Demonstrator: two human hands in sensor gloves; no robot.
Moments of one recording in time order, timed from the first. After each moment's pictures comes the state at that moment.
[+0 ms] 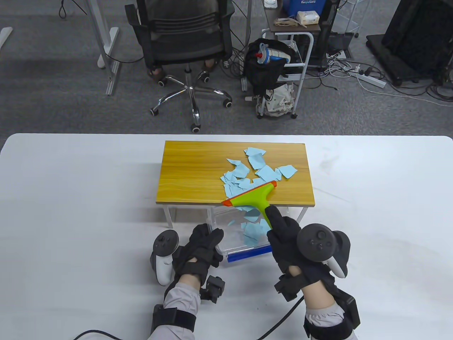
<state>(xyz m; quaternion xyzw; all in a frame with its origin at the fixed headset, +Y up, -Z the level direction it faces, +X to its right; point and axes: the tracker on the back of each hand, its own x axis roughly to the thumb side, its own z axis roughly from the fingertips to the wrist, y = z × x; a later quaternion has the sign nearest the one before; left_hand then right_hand) -0.139 -0.783 -0.287 -0.16 0.02 0.67 0.73 0.147 -0.640 -0.258 0.13 -0.05 0.93 0.35</state>
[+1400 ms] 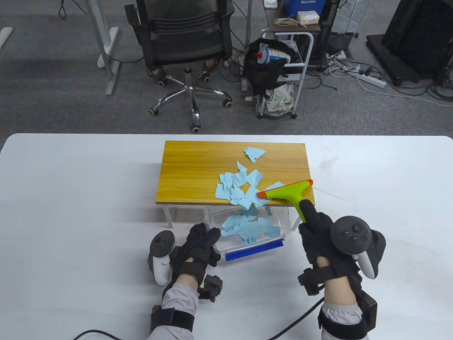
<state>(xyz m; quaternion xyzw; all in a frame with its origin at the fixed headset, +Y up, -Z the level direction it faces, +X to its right) -0.145 -0.785 -0.286 -0.15 0.03 0.68 0.71 0.204 -0.628 -0.258 0.02 -0.05 0.93 0.36</state>
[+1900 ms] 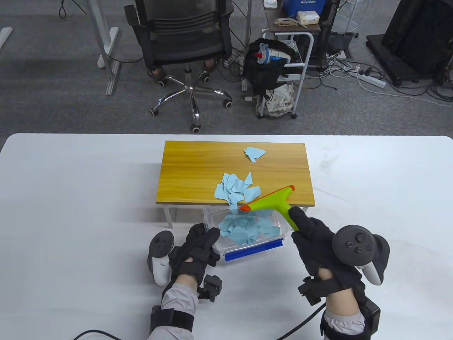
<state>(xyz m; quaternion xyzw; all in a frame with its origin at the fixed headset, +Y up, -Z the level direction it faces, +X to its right) -0.147 -0.784 -0.286 -0.15 0.03 0.69 0.71 0.184 -0.612 -0.244 0.12 -0.09 0.91 0.38</state>
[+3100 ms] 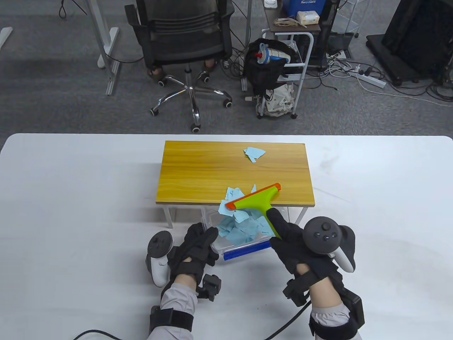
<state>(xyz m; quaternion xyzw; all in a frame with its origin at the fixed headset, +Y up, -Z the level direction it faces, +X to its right) -0.150 -0.785 -0.286 -0.14 0.03 0.69 0.71 0.158 -0.645 -0.263 0.12 0.04 0.92 0.37</state>
